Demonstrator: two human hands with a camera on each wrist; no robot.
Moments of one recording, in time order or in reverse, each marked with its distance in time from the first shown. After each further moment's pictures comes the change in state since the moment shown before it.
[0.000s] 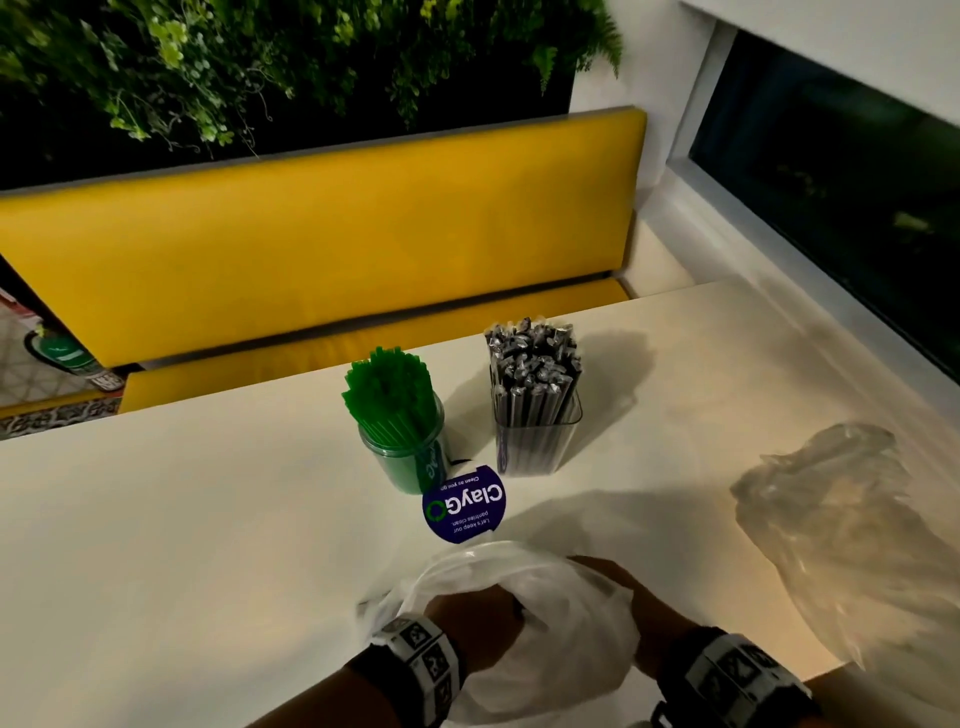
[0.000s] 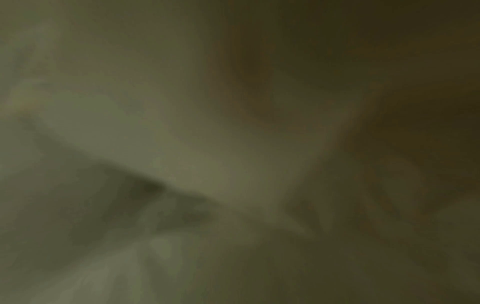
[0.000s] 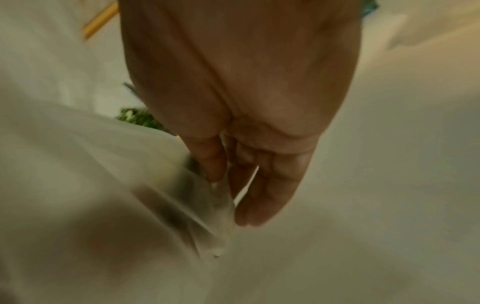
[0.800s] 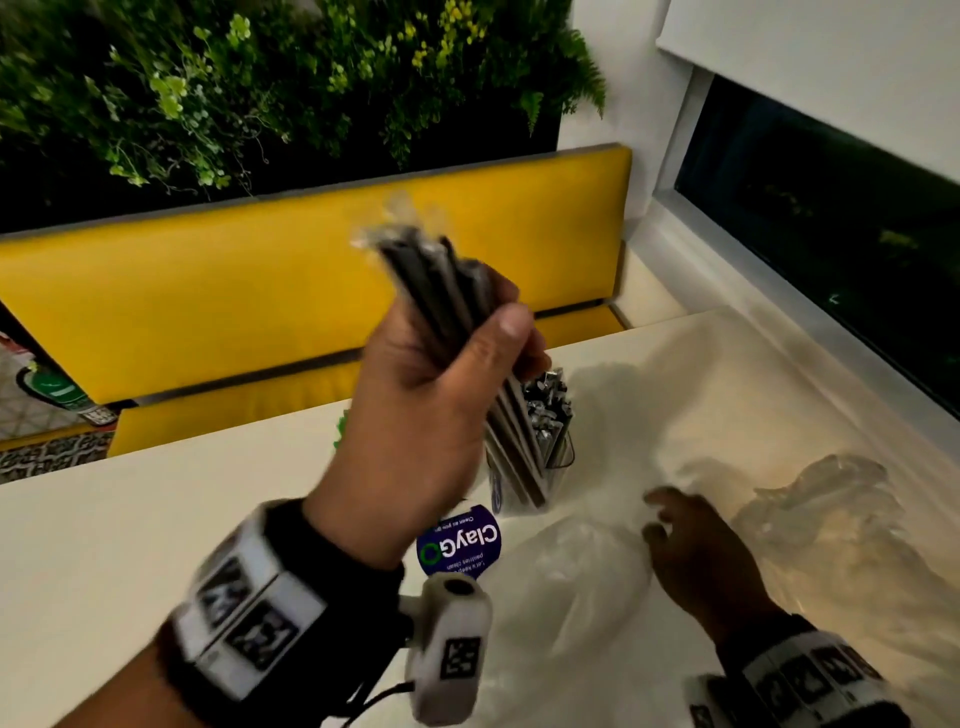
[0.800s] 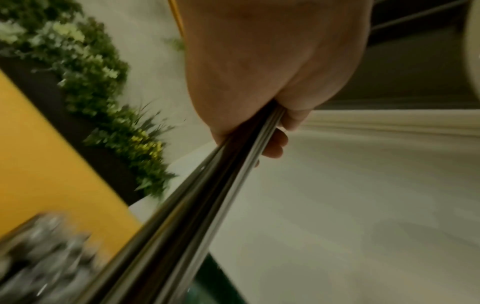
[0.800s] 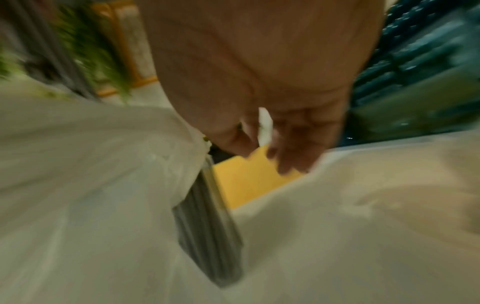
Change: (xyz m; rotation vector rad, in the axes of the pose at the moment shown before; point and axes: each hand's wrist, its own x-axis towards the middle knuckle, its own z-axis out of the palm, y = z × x) left_hand -0.094 0.068 -0.270 -1.231 0.921 0.647; right_hand -0.012 -0.076 -0.051 -1.067 0.664 -0.522
